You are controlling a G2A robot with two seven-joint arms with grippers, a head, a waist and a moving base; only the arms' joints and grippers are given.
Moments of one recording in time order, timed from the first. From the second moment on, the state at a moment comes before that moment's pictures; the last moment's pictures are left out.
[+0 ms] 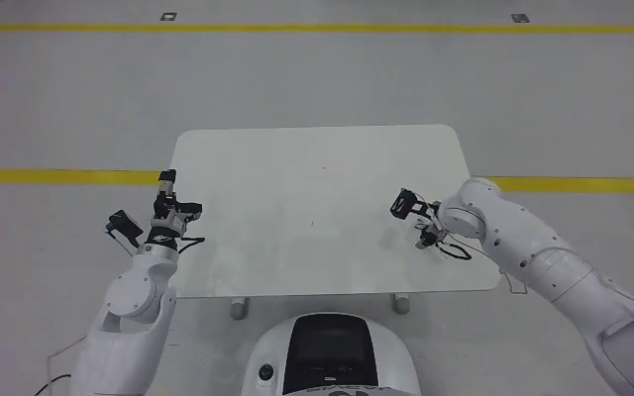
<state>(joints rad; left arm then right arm) 1.73 -1.15 -1.60 -1.80 -0.42 0.00 0.00 -0.78 -0.86 0.54 -1.39 -0.88 -0.34 1.16</state>
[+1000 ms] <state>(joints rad) 1.73 -1.15 -1.60 -1.80 -0.42 0.00 0.00 -0.82 -0.83 0.57 -1.43 -0.95 -0.34 1.10</state>
